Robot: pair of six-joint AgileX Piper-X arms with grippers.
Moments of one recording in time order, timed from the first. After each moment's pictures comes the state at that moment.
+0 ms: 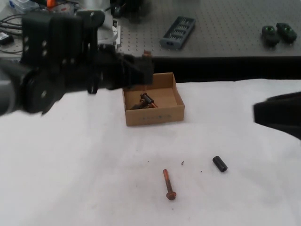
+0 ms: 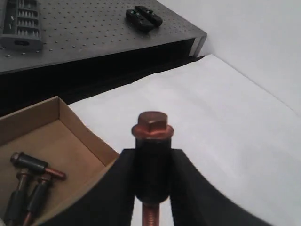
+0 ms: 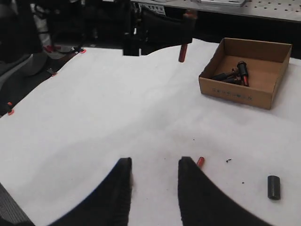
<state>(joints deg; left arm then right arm) -23.6 94.2 -61.4 -7.8 26.3 -9.4 37.0 41.8 -47.9 39.7 -14.9 10.3</state>
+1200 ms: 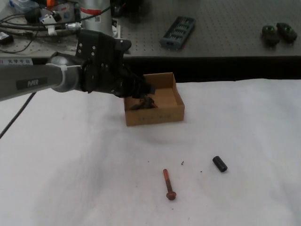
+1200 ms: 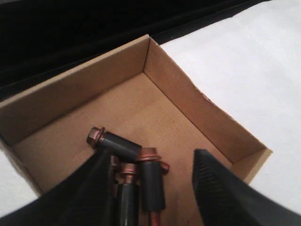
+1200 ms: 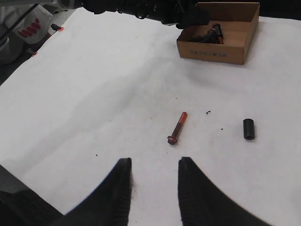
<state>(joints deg) -19.7 124.3 -91.3 7.1 21.9 -0.9 37.0 33.6 -47.9 53.7 -10.9 12.9</state>
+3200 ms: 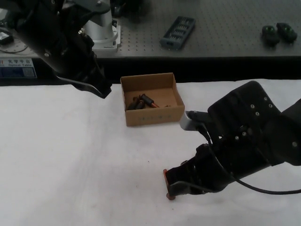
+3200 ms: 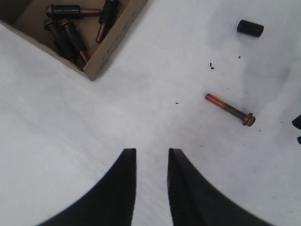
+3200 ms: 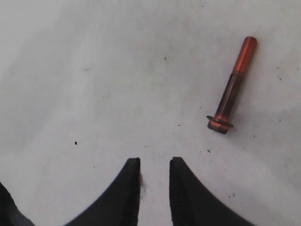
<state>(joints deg) -19.3 96.7 -91.9 63.3 19.1 27.0 42.5 87.2 -48.0 24.1 -21.1 20.5</state>
